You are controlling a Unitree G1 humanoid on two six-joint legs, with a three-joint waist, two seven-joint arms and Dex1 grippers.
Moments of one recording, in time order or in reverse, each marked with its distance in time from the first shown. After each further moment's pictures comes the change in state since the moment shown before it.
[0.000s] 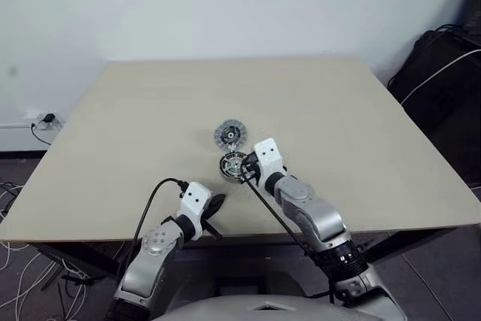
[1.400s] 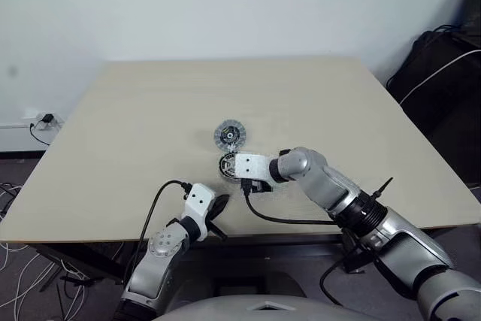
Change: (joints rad) left arm 0.001 -0.052 -0.015 0.042 0.003 -0.044 0.028; right arm -0.369 -0.361 0.382 0.050 -0.351 -0.095 0.814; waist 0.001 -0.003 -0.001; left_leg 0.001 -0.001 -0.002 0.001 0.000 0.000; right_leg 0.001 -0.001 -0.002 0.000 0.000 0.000
